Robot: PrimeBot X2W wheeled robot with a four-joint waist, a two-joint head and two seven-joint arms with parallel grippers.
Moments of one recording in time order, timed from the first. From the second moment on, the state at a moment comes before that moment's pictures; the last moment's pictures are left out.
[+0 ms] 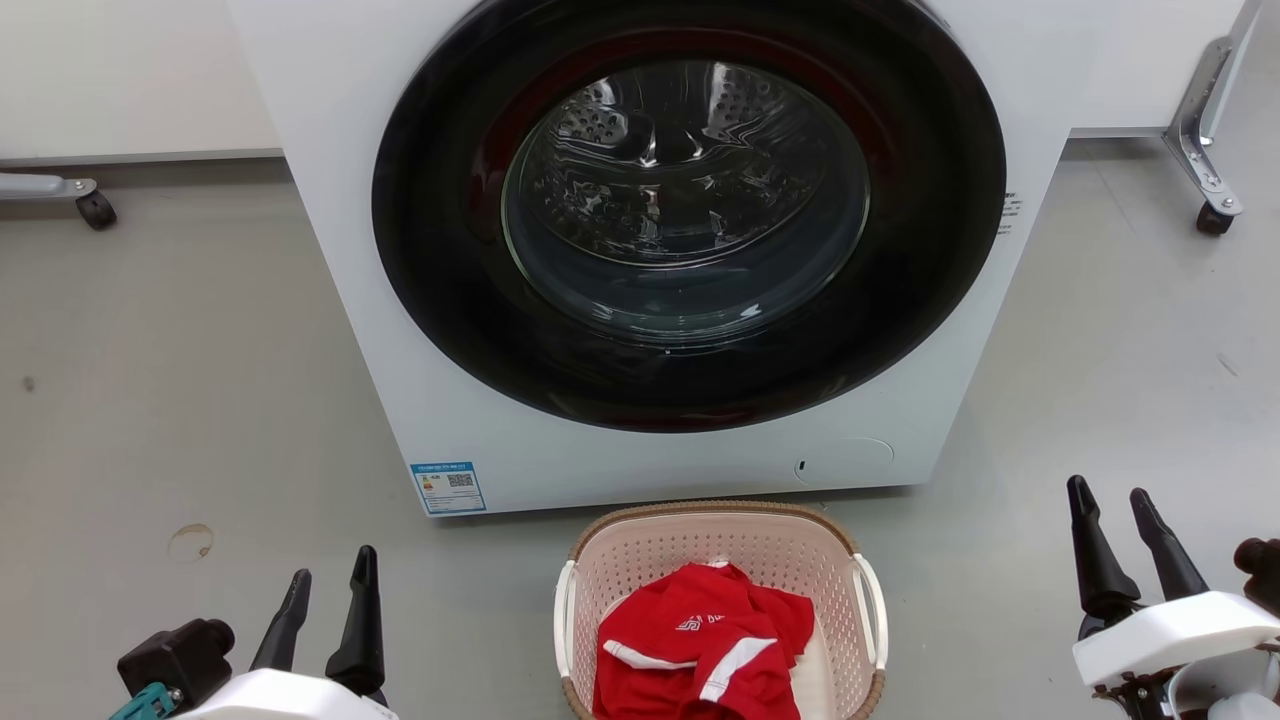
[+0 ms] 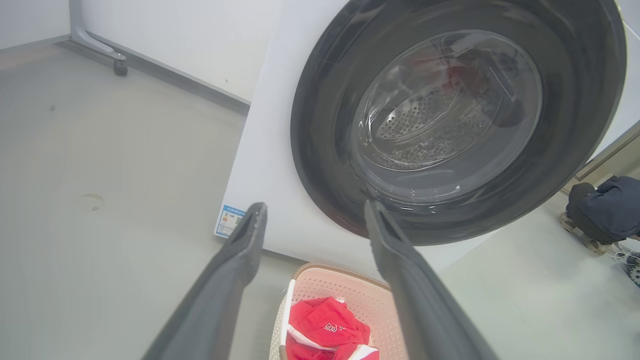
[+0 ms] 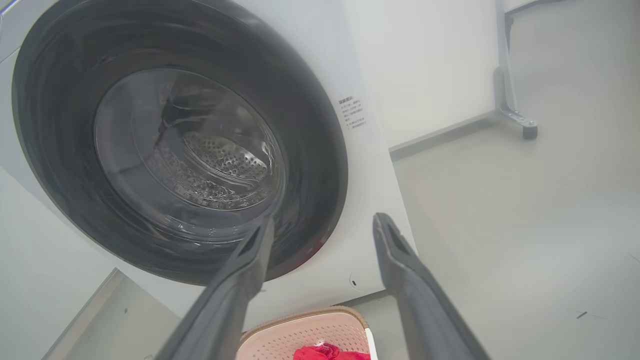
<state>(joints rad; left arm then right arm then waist) 0.04 0.25 -0.26 0.09 -0.80 0.13 -0.10 -0.03 -0.01 0.09 0.27 0.66 0.12 -0.15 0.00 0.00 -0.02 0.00</state>
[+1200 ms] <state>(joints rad) 0.06 0.35 -0.40 -0.02 -0.51 0.24 -0.16 -0.03 -0.03 0.17 0.25 0.33 0.13 -0.25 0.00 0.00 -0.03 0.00</state>
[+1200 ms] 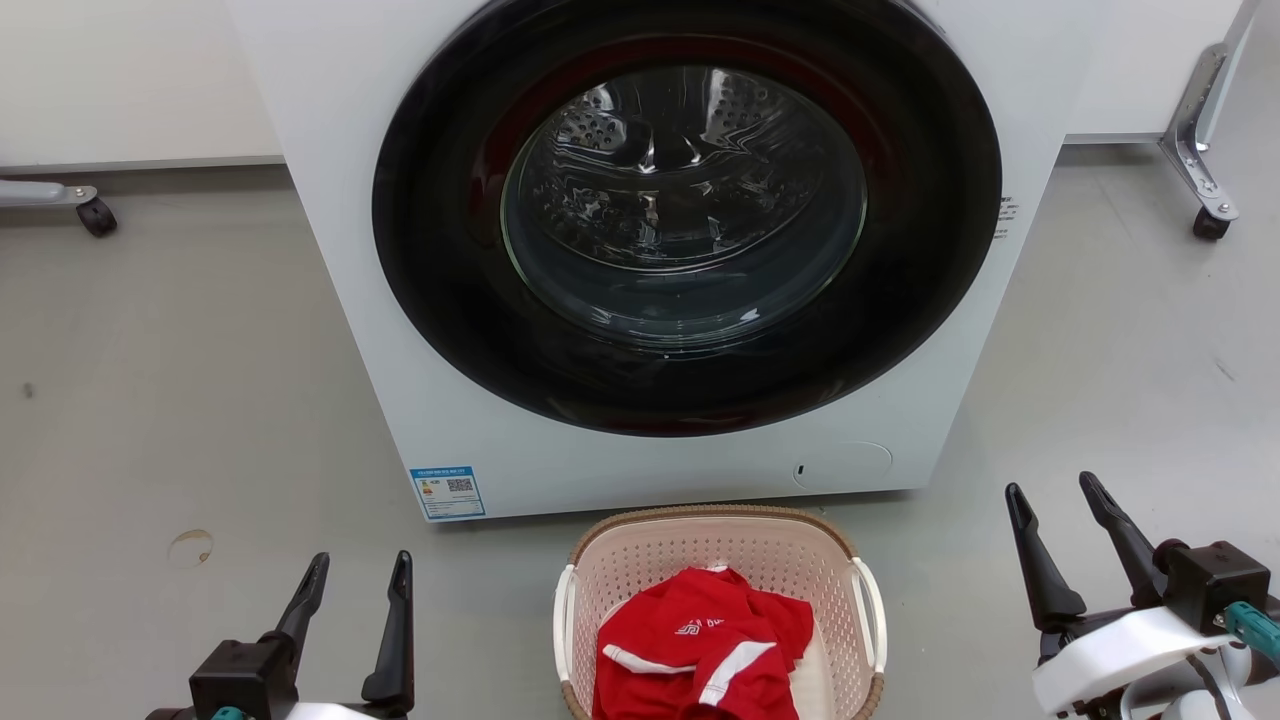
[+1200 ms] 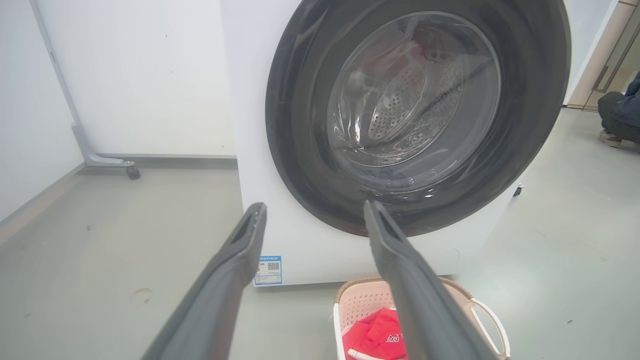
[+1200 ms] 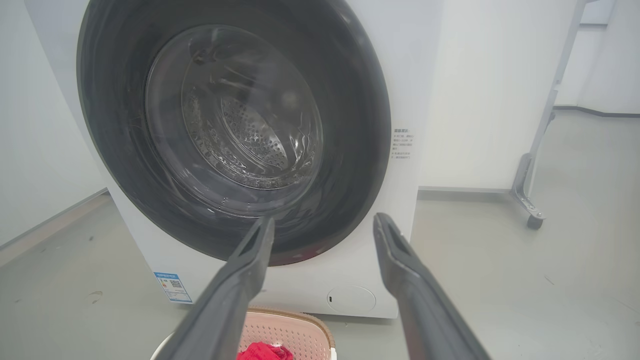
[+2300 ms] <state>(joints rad) 0.04 0.36 -0.41 -0.01 -0.53 0.23 -0.12 -0.05 -0.03 0.11 0.36 0.32 0.13 -0.25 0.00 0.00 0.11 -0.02</state>
